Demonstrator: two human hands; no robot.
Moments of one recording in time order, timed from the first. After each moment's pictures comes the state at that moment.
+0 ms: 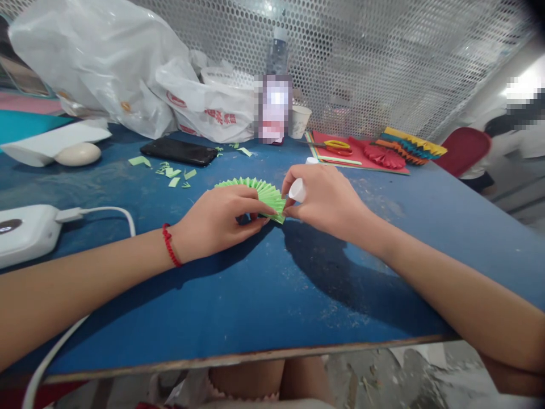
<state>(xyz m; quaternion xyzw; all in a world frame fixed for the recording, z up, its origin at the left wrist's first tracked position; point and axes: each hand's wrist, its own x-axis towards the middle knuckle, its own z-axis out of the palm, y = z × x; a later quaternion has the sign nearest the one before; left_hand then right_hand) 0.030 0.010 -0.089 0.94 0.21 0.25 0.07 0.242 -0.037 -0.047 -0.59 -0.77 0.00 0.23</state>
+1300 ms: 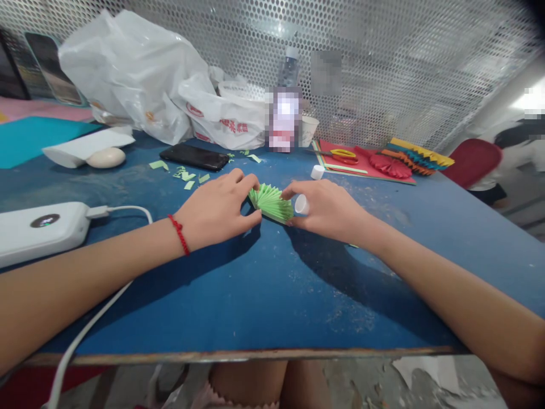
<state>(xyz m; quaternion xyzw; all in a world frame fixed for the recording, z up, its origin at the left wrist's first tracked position) 0.023 0.011 -0.072 0.90 0.42 0.15 -0.04 0.245 -0.034 -0.047 -0.56 -0.82 0.00 0.11</state>
